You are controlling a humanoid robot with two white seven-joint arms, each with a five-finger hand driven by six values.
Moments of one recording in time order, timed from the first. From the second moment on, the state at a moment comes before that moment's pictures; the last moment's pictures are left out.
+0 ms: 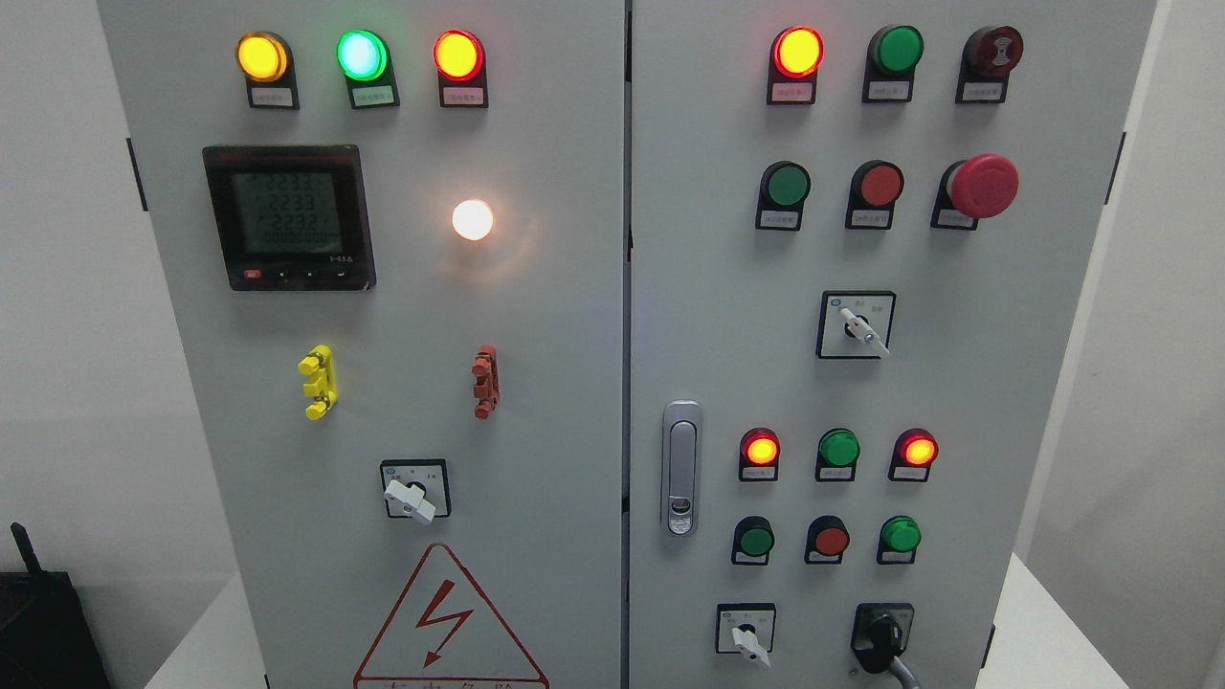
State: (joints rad) left arm -0.05 -0.08 0.07 0.11 -0.08 -0.10 -0.12; right arm 0.08 0.00 0.00 -1.83 -0.23 -0.02 0.09
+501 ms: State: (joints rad) left arm -0.05 -0.08 0.07 0.11 -0.08 -0.10 -0.12; right arm 0.08 0.00 0.00 -1.83 -0.23 -0.02 0.09
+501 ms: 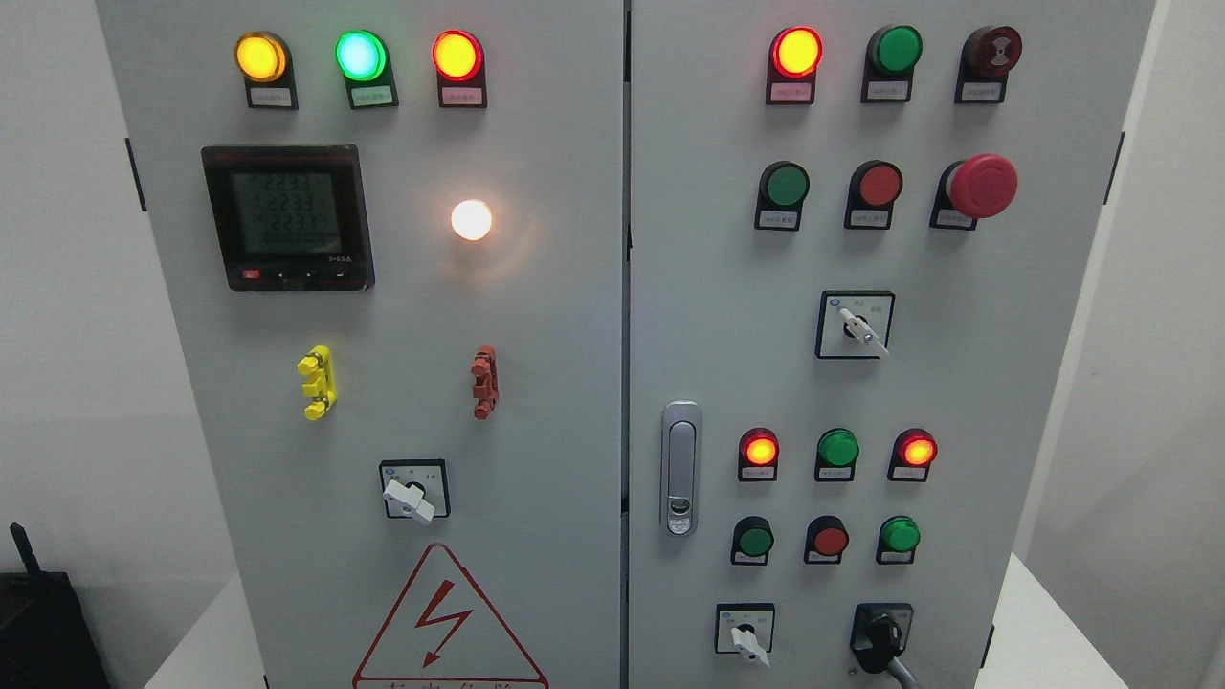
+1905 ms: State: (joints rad) left arm -0.05 -0.08 0.07 0.11 -0.08 -0.10 -0.12; right arm 0.08 0.00 0.02 -1.83 -0.23 -0.02 0.09
